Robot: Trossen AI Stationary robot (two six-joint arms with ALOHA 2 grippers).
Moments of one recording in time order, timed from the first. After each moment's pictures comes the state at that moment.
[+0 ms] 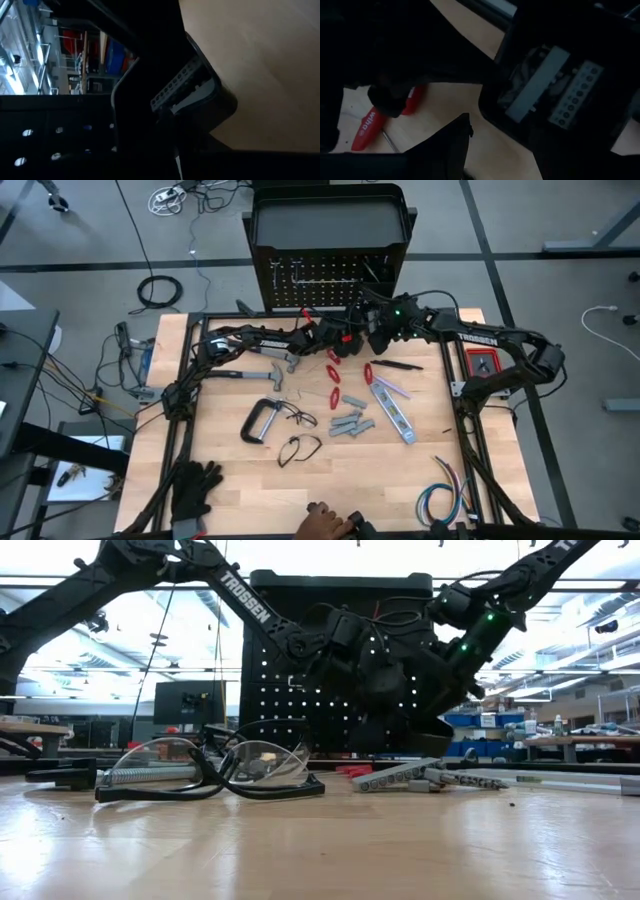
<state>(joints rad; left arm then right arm) 0.37 2.29 1.59 0.37 -0.20 1.33 -0.68 1.36 0.80 -0.26 -0.02 0.18</state>
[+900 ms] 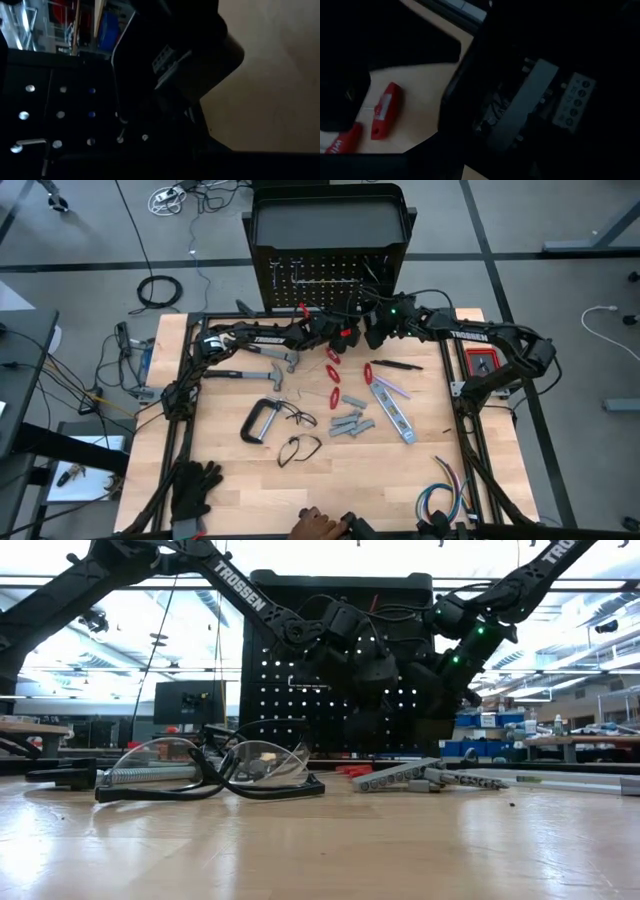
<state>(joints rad) 0.38 2.23 1.60 0.25 -0.27 1.22 -0.72 1.44 0.80 -0.16 0.05 0.21</state>
